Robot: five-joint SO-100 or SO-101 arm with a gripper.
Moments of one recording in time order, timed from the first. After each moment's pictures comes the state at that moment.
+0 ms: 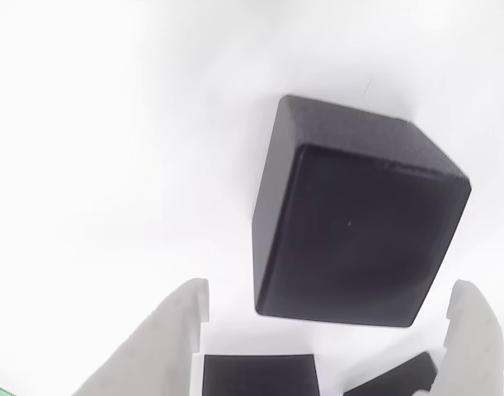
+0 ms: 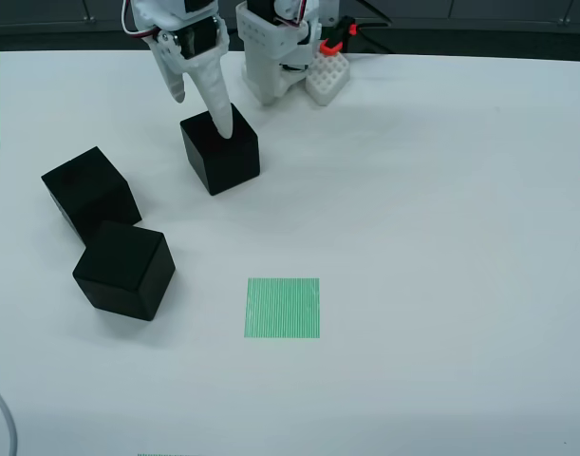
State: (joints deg) arm 39.8 129.8 131.1 89.6 -88.5
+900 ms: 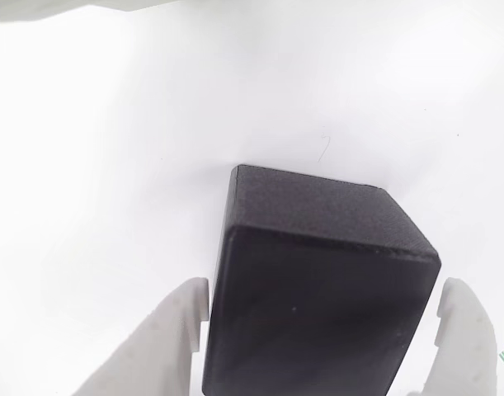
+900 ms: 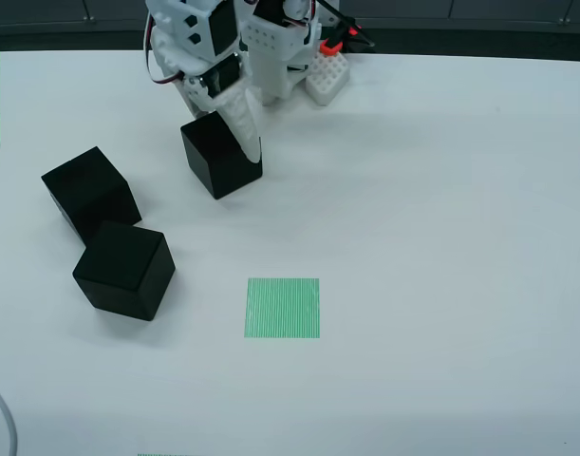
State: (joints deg) arm 31.4 120.1 133.1 84.3 -81.7
